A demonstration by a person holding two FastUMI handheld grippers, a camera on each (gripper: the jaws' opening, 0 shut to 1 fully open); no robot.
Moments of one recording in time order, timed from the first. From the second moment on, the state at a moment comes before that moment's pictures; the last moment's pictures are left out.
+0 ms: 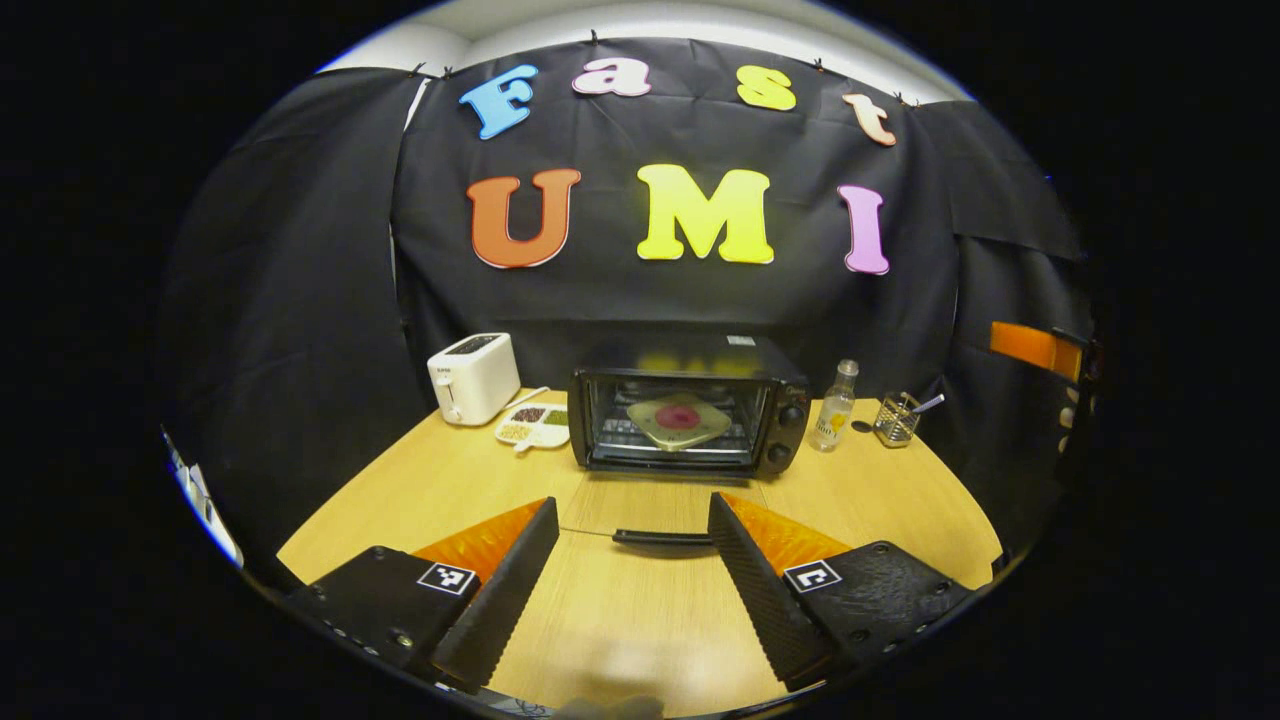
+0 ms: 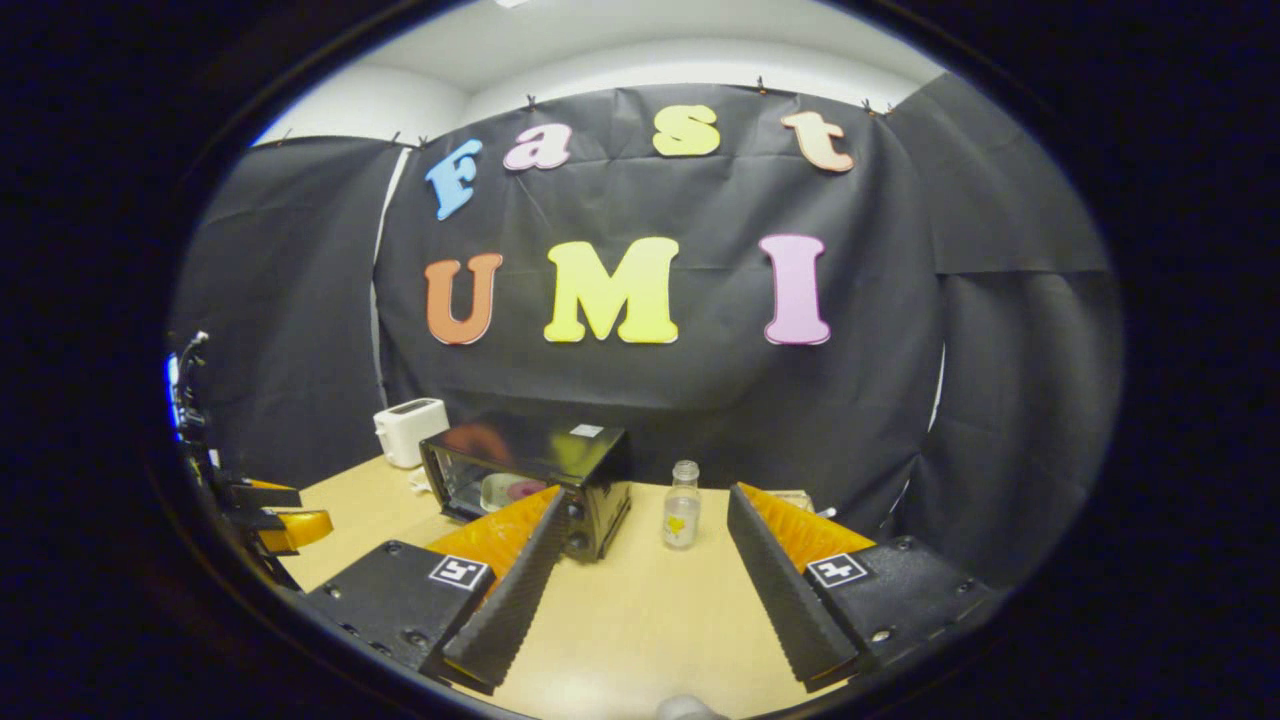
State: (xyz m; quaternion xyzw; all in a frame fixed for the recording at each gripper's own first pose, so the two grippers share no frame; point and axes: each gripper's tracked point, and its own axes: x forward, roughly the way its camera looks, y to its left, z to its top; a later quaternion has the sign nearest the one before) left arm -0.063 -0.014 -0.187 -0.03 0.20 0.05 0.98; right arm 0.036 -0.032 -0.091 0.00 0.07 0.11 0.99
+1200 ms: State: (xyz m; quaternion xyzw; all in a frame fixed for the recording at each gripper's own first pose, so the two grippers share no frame) left arm 0.035 -0.049 -0.390 0.01 0.33 -0.04 0.94; right arm -0.042 -0.062 -0.079 0.02 0.14 -0.07 0.99
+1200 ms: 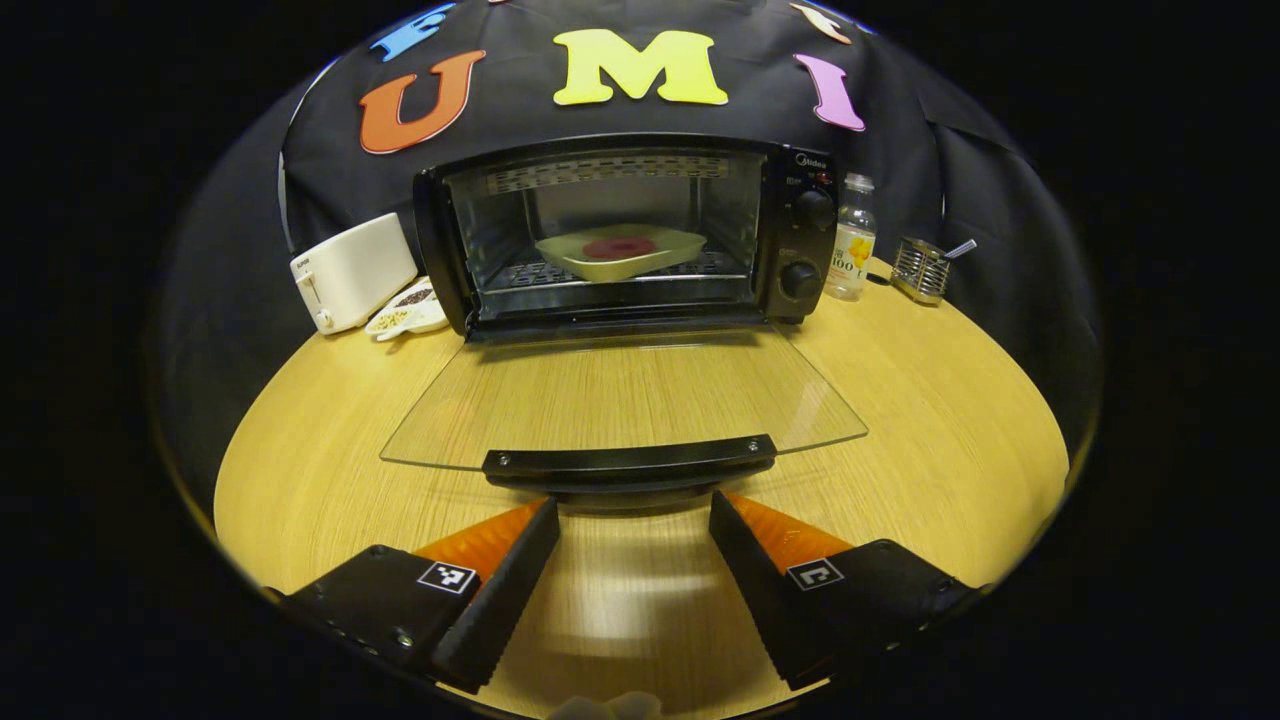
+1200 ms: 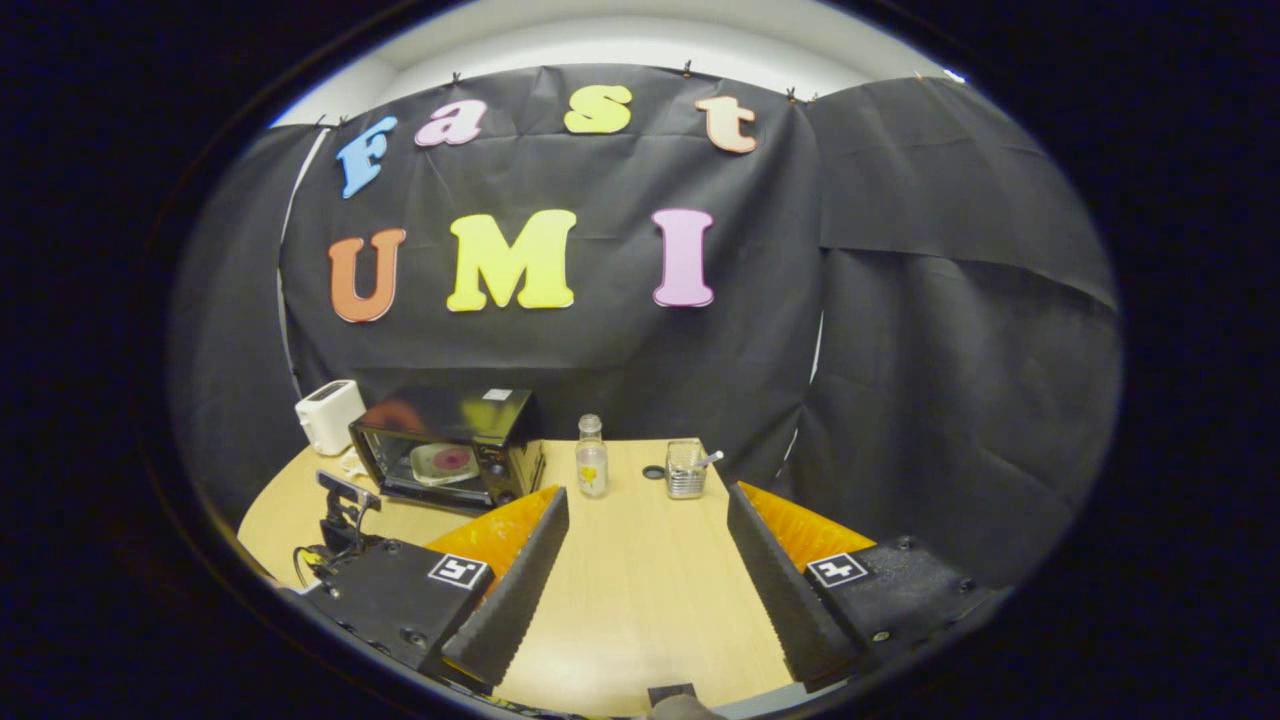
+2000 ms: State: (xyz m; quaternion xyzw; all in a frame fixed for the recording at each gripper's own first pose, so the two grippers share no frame) left arm 0.054 -0.038 -0.323 0.00 0.29 -0.04 0.96; right arm -0.044 -0.045 -0.081 0.06 0.14 -0.07 0.99
